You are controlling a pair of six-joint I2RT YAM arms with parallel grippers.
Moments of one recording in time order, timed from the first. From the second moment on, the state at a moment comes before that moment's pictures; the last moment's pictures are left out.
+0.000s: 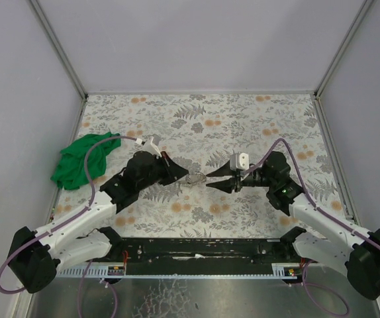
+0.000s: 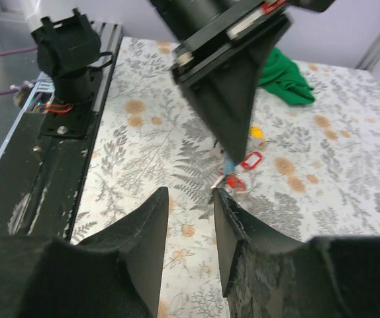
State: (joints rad) left arm -0.70 0.99 0.64 -0.07 0.12 -0.93; right arm 0.58 0.98 0.52 0.43 -0.93 -0.19
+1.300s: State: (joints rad) left arm -0.74 1.05 0.73 -0.19 -0.11 -1.43; right arm 0.85 1.57 0.38 1.23 -0.22 0.14
